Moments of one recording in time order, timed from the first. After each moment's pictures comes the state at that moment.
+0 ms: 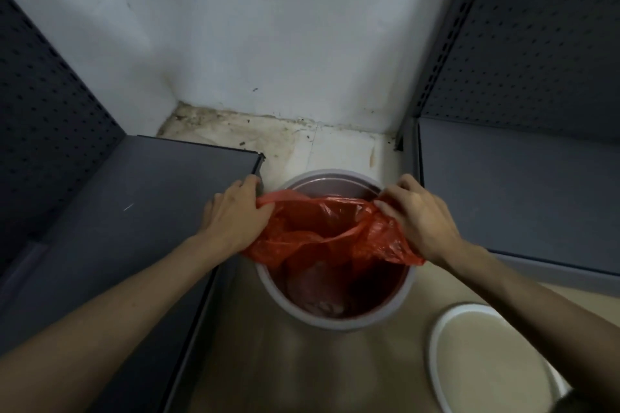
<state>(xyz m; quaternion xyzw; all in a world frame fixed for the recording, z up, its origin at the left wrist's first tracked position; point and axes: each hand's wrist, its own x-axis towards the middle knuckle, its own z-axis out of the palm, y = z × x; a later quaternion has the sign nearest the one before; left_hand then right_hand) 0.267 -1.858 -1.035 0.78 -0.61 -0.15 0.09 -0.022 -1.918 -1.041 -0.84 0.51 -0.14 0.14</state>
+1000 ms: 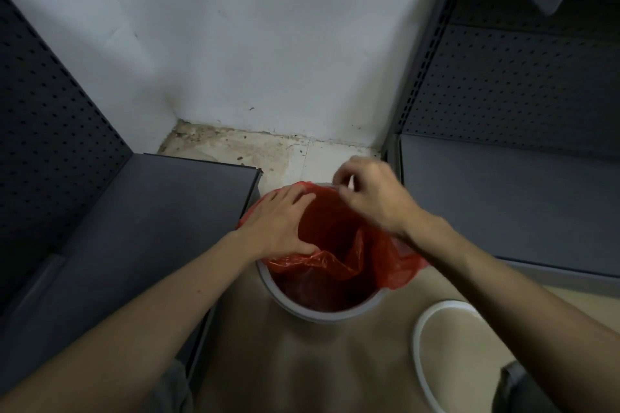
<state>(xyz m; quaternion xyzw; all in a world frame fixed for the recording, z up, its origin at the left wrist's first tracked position) 0.231 -1.869 -1.021 0.57 -0.82 -0.07 0.04 0.034 -1.911 -0.946 -0.85 0.45 -0.21 0.20</state>
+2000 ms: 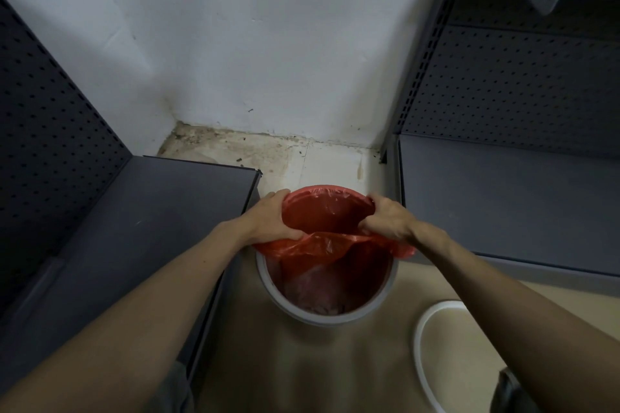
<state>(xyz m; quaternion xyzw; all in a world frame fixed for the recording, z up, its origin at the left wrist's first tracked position) 0.260 -1.895 -1.043 0.66 -0.65 -0.37 0.08 -0.004 -1.930 -1.011 -0.69 0.62 0.01 0.37</state>
